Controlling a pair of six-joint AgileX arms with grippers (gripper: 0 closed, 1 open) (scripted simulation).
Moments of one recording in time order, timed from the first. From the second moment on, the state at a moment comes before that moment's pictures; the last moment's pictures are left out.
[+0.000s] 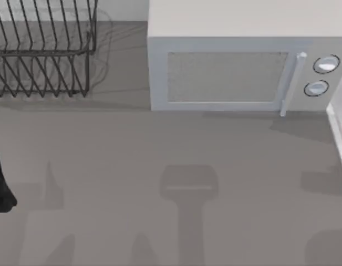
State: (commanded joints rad) left arm 0.00 0.00 0.00 0.00 0.00 0.00; right arm -0.55 1.54 0.63 0.74 -0.43 0.03
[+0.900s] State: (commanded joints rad) left arm 0.00 0.00 0.00 0.00 0.00 0.00; right arm -0.53 1.61 0.59 1.02 -0.51 0.02
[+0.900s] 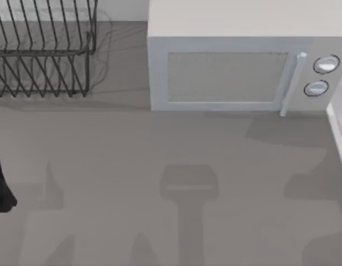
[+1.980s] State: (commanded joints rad) left arm 0.00 0.00 0.00 0.00 0.00 0.00; right arm -0.53 2.22 0.49 1.73 -0.49 0.01
